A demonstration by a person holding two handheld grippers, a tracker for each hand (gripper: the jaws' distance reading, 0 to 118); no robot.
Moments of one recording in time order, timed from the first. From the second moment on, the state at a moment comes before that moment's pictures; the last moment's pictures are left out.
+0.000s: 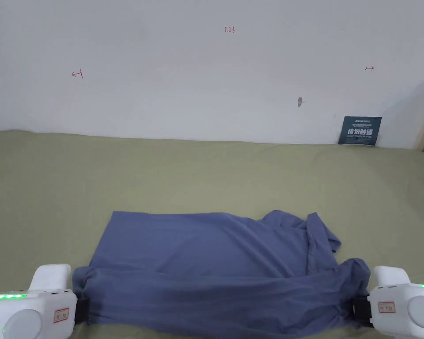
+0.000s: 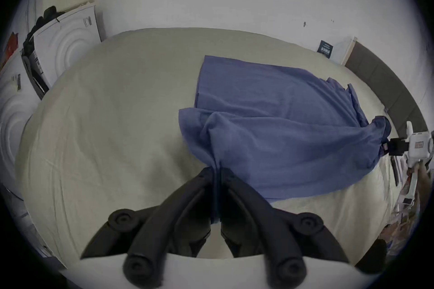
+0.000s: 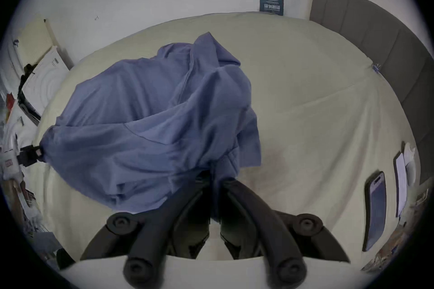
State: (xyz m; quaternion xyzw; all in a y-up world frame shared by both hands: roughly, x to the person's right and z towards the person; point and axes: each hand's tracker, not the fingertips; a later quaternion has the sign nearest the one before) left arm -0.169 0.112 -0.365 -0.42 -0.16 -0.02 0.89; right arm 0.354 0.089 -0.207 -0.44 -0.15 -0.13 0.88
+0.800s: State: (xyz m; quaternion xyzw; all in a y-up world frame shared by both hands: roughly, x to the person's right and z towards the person) left arm -0.229 0.107 -0.275 -0.44 -0.19 -0.01 0.88; right arm 0.334 0.097 -0.074 -0.46 -0.17 -0.17 0.86
